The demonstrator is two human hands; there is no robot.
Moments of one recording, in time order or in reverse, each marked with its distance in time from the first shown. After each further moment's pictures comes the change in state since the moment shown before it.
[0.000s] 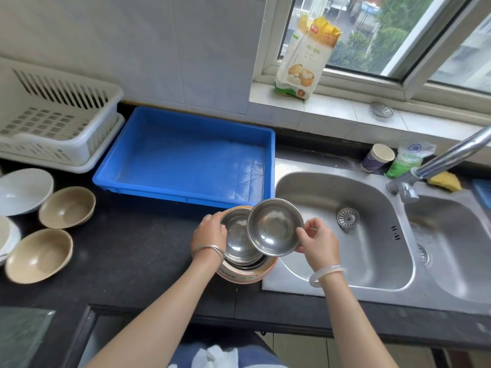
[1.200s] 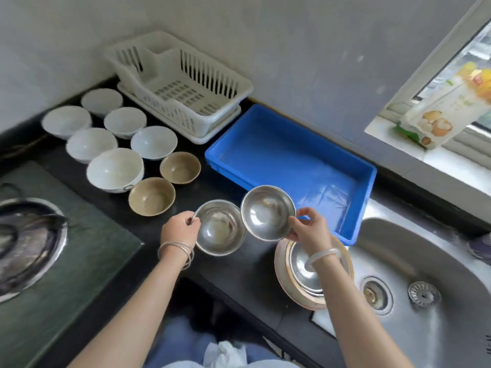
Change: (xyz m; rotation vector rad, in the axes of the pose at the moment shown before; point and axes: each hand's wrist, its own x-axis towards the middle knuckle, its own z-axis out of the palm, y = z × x) left_hand -0.050 -0.152 -0.116 -0.336 0.319 -0.584; right_hand -0.020 -0.097 0.145 0.095 -0.563 -0.042
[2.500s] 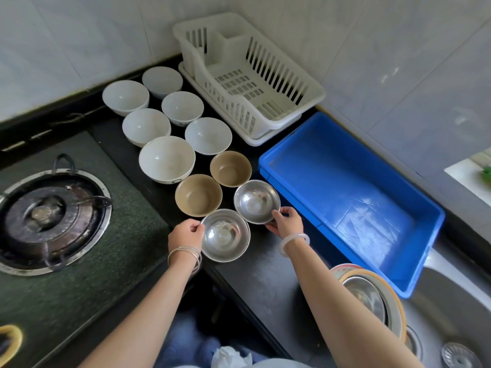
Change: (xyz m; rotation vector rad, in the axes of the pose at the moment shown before) left_hand 0.056 -0.076 -0.017 -0.186 0.131 -0.291; right_hand 0.067 0.001 0.165 0.026 -0.147 0.245
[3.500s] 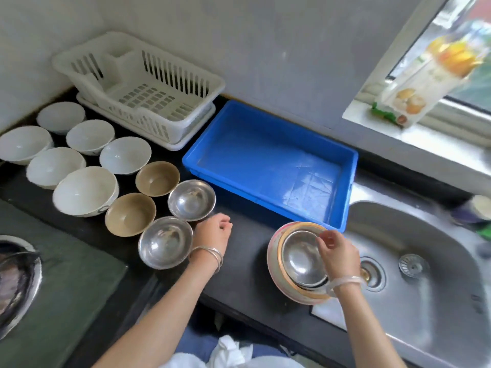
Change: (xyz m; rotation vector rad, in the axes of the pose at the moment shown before) left_hand -0.102 0.085 0.081 0.231 -0.366 0.500; right_hand -0.107 0.064 -0.211 -0.486 0.586 -0.217
